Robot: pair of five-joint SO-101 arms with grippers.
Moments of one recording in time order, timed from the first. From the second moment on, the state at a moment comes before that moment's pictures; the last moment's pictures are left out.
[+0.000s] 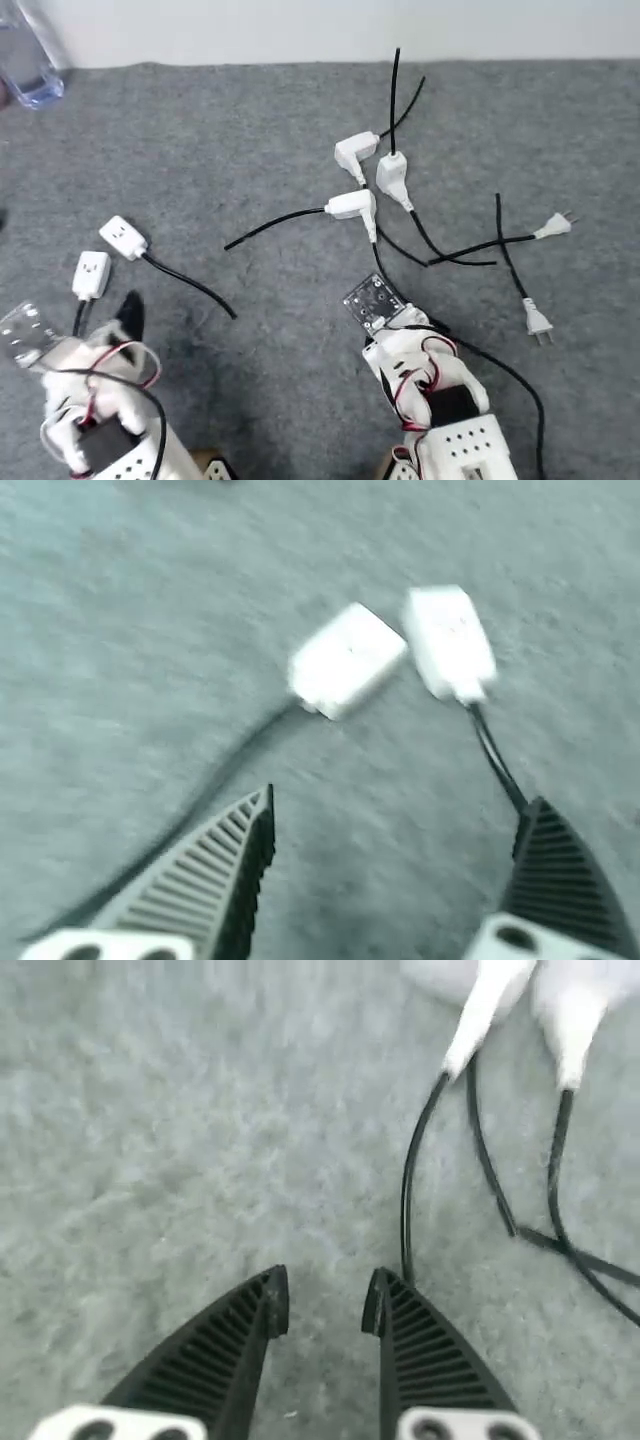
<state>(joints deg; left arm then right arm) -42.1 -103.8 92.6 65.0 17.9 -17.3 -81.0 96.0 42.3 25.6</state>
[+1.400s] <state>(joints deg) -32.0 -24.9 20.4 86.5 -19.9 -16.8 -80.8 96.0 41.2 25.6</state>
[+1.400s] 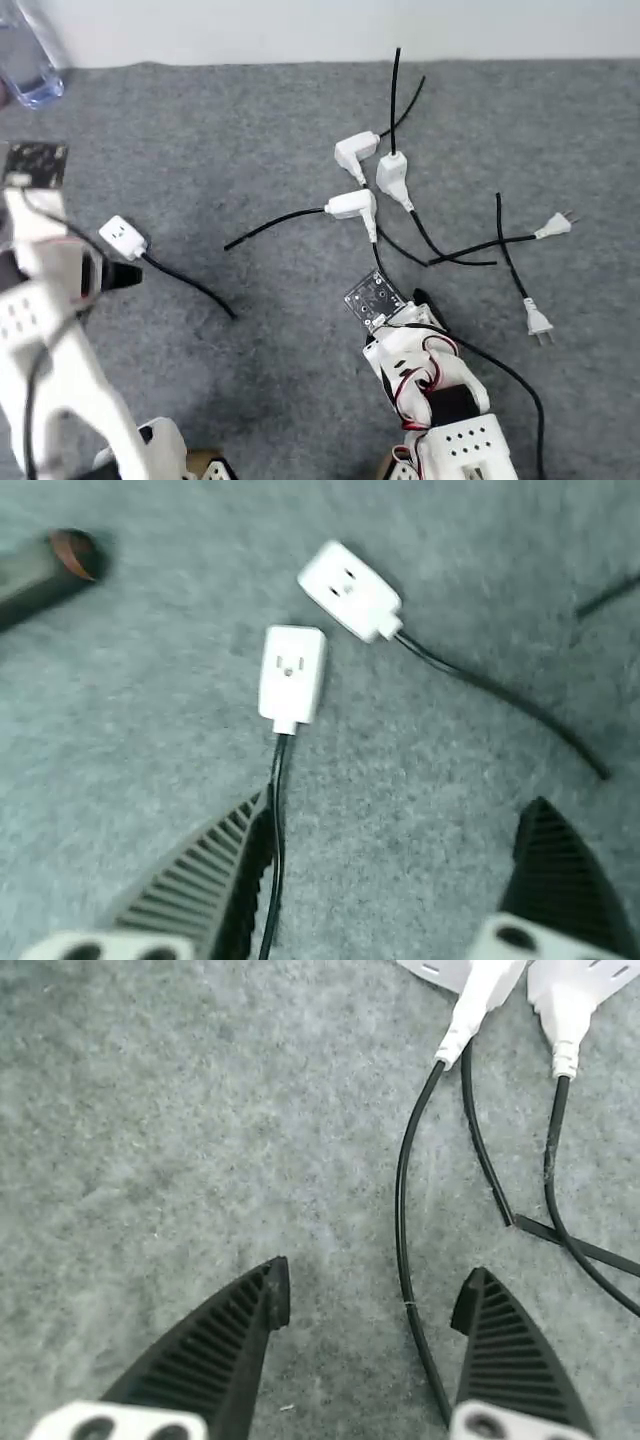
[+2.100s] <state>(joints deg) -25.3 21.3 -3.3 71.3 12.2 -16.8 -80.8 96.0 41.2 25.6</state>
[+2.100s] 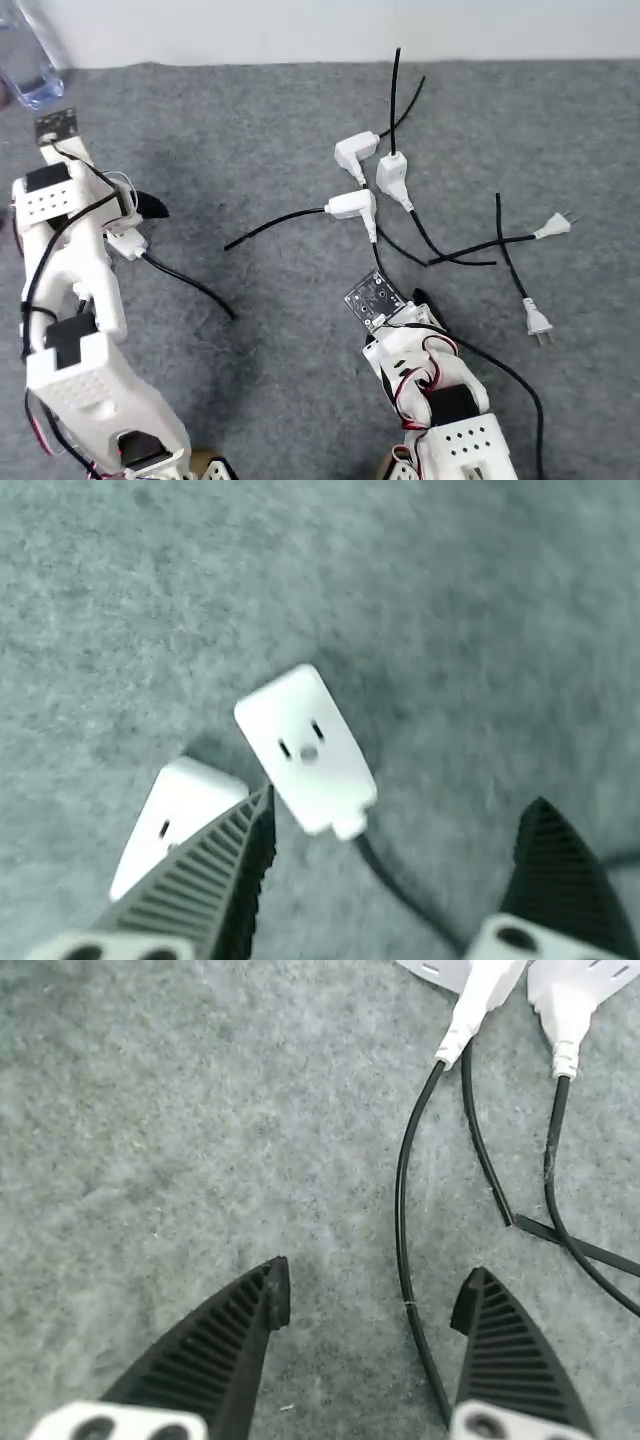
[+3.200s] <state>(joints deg) -28.9 45.5 -25.7 78.5 27.7 -16.8 -80.8 96.0 41.2 25.6</state>
